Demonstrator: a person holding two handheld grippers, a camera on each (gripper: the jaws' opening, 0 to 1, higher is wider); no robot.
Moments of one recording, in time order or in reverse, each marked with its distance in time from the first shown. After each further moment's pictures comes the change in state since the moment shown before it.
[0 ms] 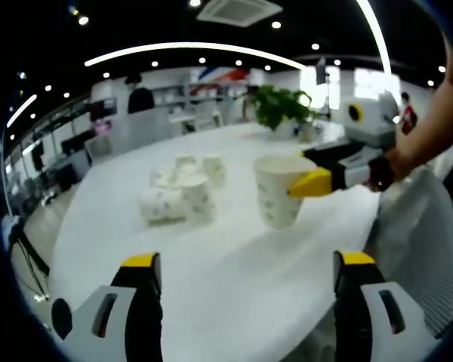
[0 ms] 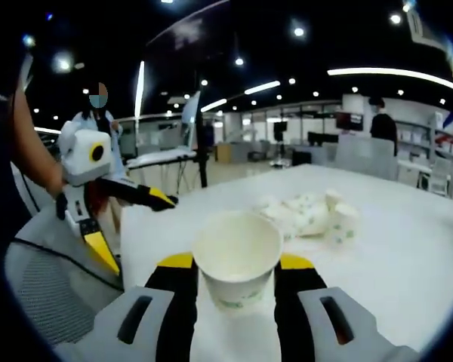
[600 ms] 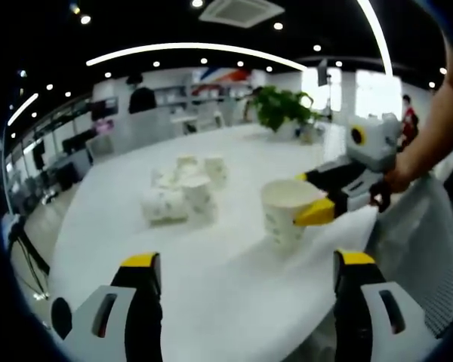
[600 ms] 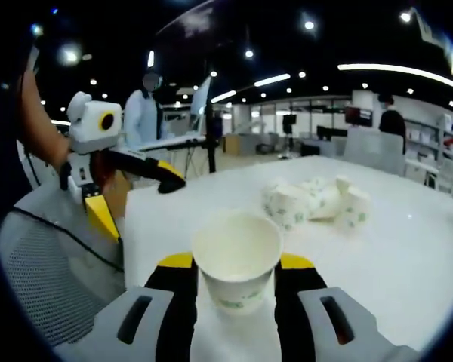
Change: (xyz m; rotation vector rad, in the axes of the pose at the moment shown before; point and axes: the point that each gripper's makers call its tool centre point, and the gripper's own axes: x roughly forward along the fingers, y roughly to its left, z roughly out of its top) left arm 0.000 0.001 0.000 -0.007 -0.003 0.006; right arm 0.004 0.008 -0.037 -0.024 0.056 0.043
